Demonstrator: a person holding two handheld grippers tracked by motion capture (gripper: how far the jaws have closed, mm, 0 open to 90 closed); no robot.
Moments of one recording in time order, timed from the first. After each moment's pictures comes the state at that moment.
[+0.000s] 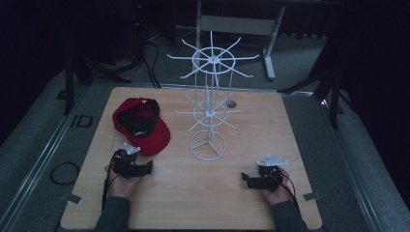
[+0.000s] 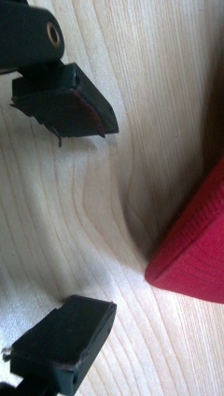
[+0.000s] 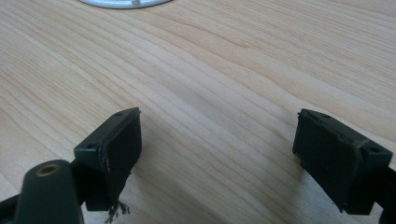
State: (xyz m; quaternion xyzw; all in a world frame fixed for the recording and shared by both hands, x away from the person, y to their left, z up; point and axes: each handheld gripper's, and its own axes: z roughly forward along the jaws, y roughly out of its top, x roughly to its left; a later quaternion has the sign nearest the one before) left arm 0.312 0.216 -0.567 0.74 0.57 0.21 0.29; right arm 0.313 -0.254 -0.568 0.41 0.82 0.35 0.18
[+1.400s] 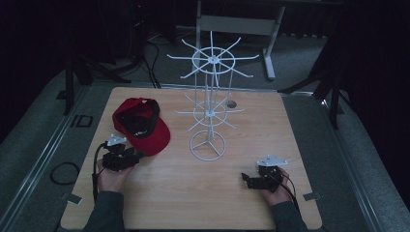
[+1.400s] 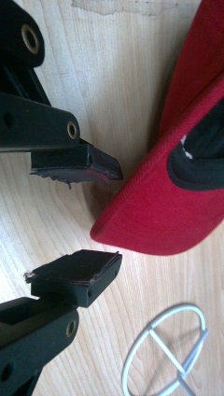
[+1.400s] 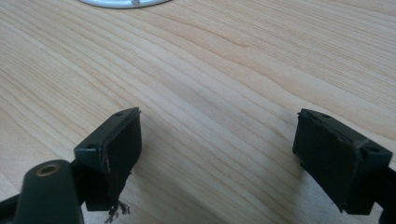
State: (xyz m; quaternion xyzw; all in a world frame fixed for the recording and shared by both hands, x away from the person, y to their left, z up) left arm 0.311 0.242 -0.524 0.71 0.58 0.16 0.37; right arm 0.313 -0.254 -0.568 0.42 0.82 0.35 0.18
